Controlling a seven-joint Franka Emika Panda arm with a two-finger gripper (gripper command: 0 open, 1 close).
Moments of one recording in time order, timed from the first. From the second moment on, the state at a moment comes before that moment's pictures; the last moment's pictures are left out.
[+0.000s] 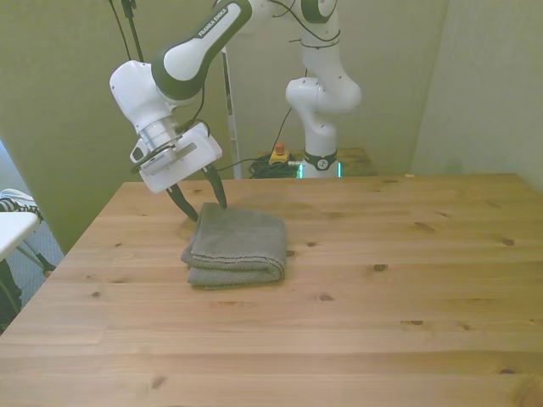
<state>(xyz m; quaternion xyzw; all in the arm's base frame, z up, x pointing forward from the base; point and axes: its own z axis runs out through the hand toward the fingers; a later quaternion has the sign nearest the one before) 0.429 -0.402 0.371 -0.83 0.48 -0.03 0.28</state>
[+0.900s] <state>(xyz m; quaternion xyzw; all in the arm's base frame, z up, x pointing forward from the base) 0.426 -0.409 0.356 -0.83 0.47 -0.04 0.30</state>
